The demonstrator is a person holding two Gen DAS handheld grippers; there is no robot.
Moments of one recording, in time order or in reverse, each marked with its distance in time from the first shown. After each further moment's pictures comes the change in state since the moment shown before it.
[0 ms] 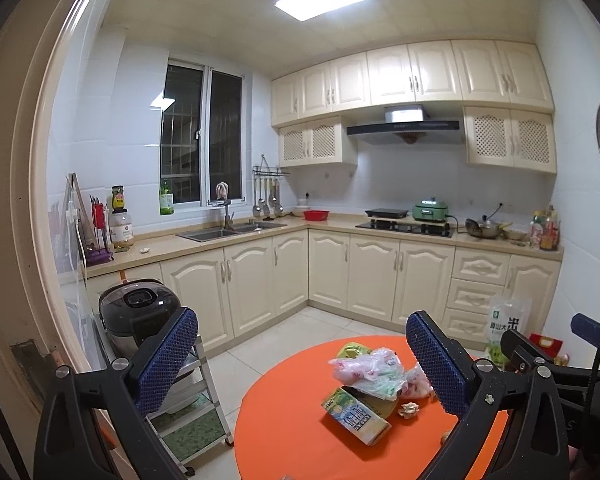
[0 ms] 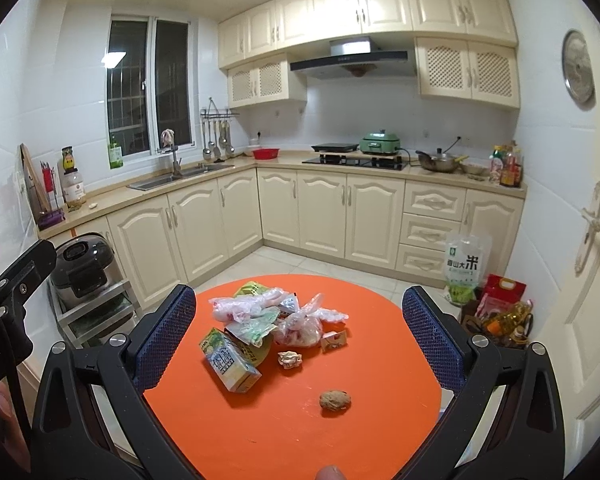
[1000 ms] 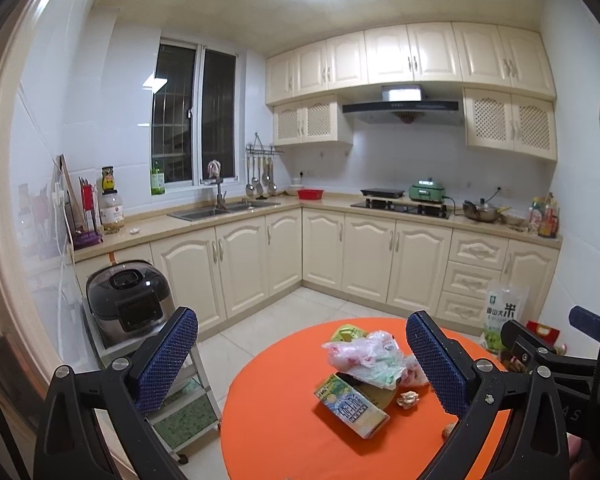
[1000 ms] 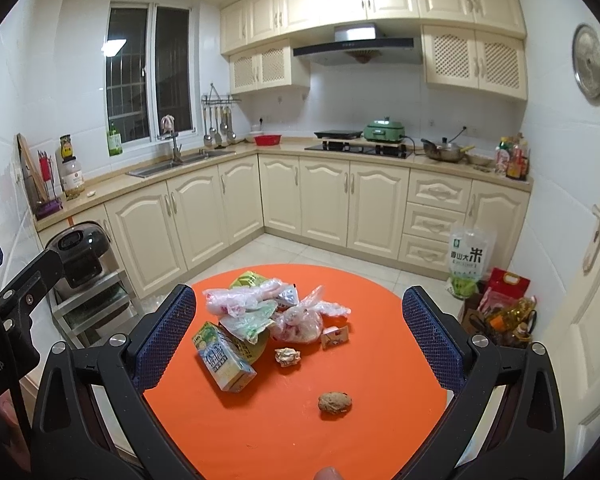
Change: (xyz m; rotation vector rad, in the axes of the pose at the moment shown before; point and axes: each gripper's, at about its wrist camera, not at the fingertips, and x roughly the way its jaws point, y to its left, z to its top) left arm 0.050 -0.001 -0.007 -0.008 0.082 -0.028; right arm 0.036 -0.006 -0.005 -0.009 0.061 0.005
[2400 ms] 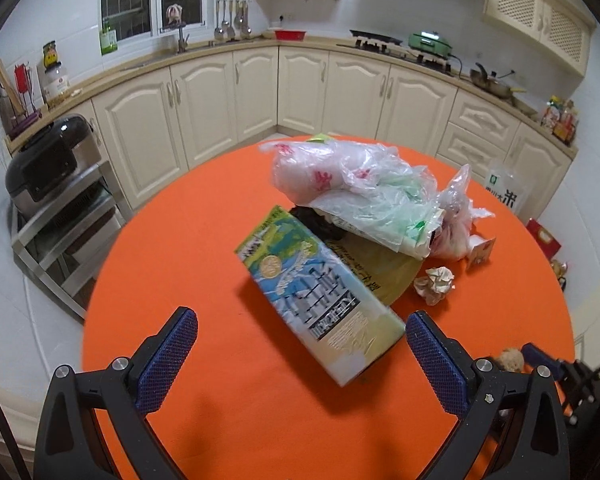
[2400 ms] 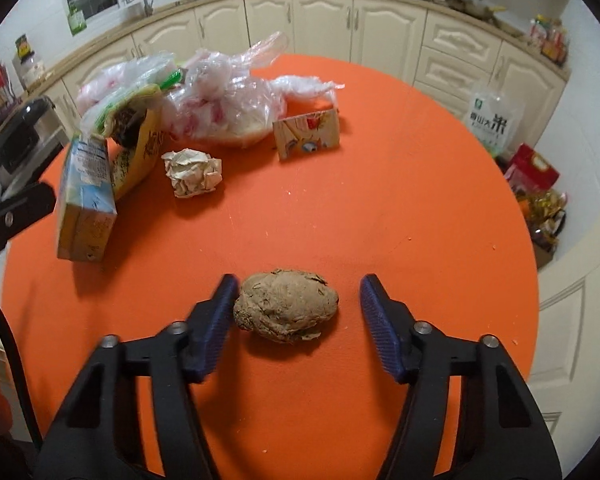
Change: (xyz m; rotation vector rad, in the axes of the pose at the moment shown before) left arm 0.203 -0.028 -0.062 -0.014 0.555 -0.068; right arm 0.185 -0.055 -0.158 -0.021 0.537 0.005
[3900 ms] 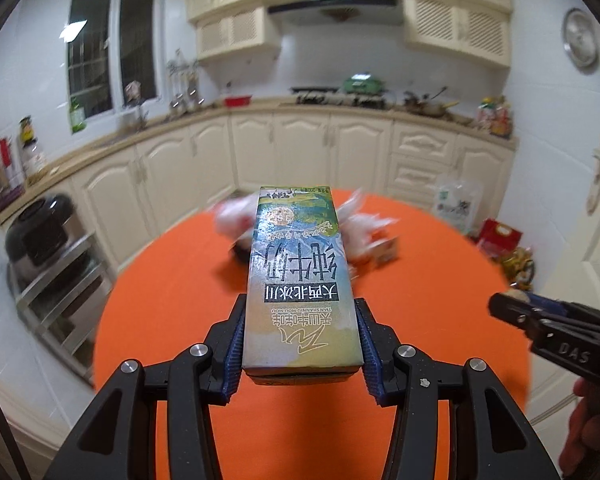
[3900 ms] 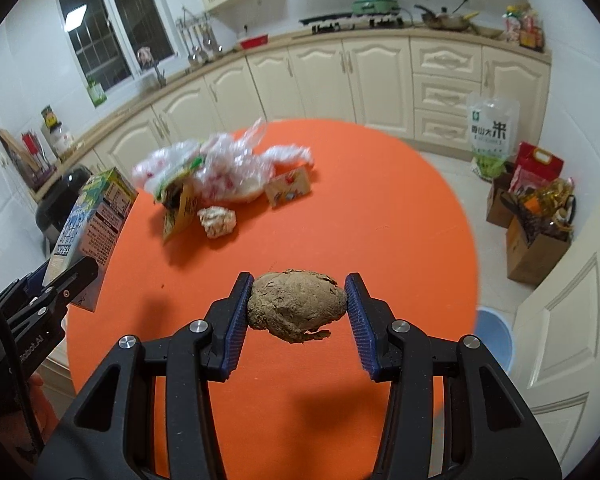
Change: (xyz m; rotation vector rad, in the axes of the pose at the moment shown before) left arm -0.172 -0.021 -0.187 0.191 -0.273 -0.099; right arm -0.095 -0.069 -0.025 0.171 -0.206 0.168
